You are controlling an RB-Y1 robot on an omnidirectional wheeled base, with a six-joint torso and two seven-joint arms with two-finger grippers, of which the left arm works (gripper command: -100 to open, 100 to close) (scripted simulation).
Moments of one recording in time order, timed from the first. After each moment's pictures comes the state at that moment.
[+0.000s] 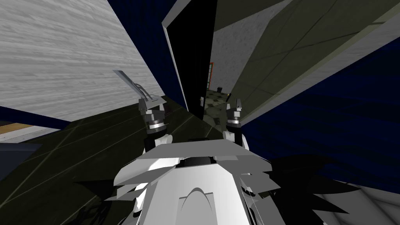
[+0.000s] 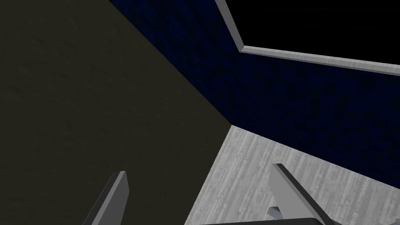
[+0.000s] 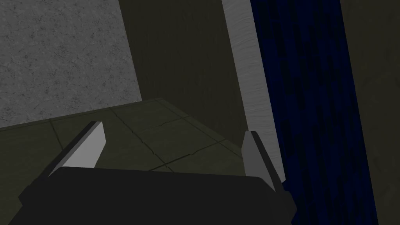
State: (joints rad) arm 0.51 0.01 -0.03 -2.37 0.10 -0.44 0.00
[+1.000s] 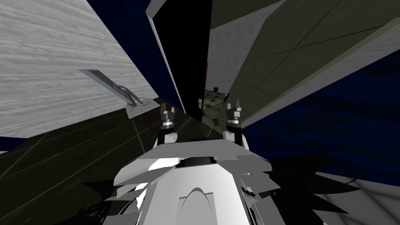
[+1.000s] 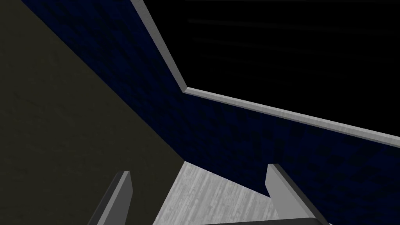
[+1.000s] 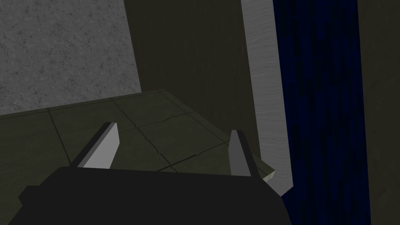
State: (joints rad) arm 0.42 0.06 -0.10 -2.16 0.09 -0.41 0.03
